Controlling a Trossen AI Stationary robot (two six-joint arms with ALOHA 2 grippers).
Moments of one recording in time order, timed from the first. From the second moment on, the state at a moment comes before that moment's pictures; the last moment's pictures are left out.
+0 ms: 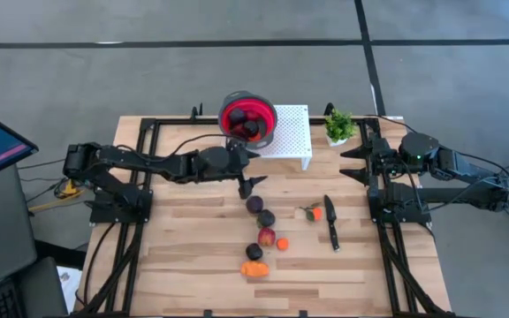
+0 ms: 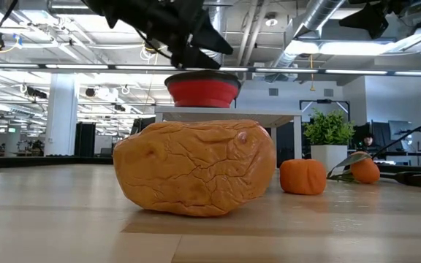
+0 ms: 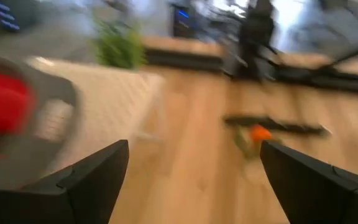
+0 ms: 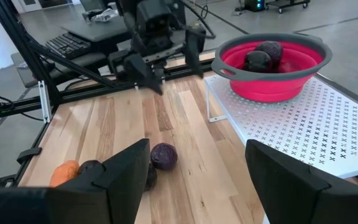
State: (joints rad) left arm 0.07 1.49 0.95 0.17 -0.18 -0.06; right arm -0.17 0.45 0.76 -0.60 -0.02 0.13
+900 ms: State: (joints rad) left arm 0.06 1.62 0.95 -0.09 0.04 0.14; right arm -0.17 0.45 0.76 -0.60 -0.02 0.13
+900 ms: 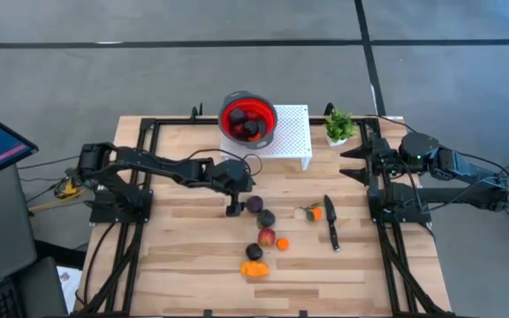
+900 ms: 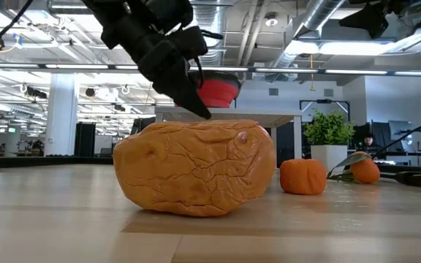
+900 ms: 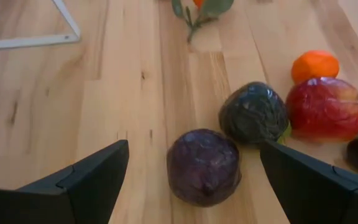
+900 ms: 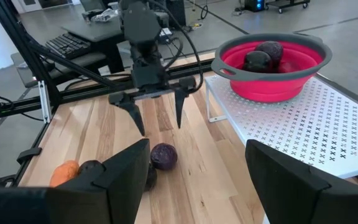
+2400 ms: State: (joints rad) left arm 0.04 1.87 0.95 0.06 0.14 0.15; right arm -0.17 0.45 0.76 -0.60 -0.02 0.13
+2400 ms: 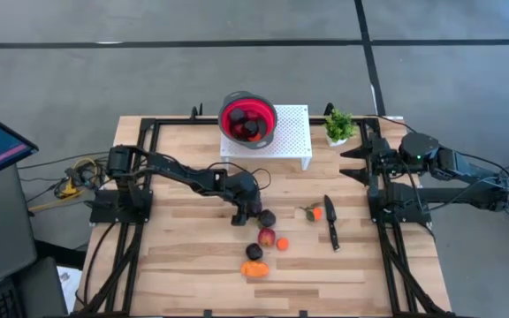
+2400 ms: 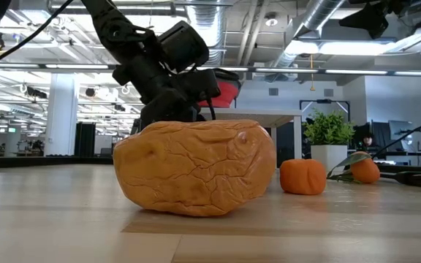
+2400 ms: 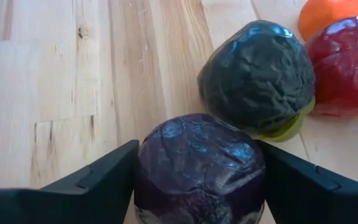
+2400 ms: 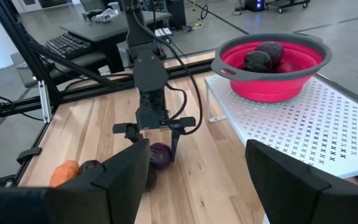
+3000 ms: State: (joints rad) left arm 0.05 1.81 0.95 0.04 0.10 0.15; right arm -0.17 0.45 0.76 -0.60 -0.02 0.13
